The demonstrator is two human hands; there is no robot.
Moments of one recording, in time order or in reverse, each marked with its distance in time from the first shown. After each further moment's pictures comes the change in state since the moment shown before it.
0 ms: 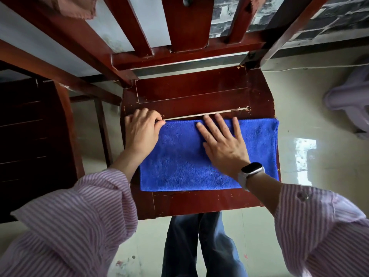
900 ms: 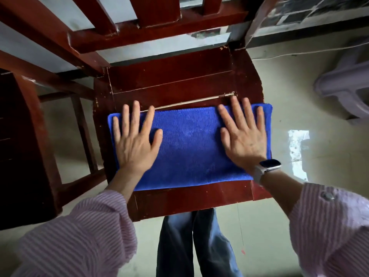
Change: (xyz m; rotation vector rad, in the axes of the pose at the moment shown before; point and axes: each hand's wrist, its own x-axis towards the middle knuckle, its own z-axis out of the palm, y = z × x) left_hand -0.044 0.020 0.041 0.168 -0.018 0.009; right_hand -0.030 0.053 0.020 0.066 0.092 0.261
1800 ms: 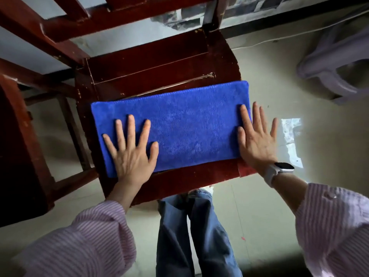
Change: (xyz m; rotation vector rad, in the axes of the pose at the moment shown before) left_hand -0.059 0.021 0.013 0.027 -0.075 -0.015; right_hand -0.073 0.041 0.000 0.197 -0.147 0.311
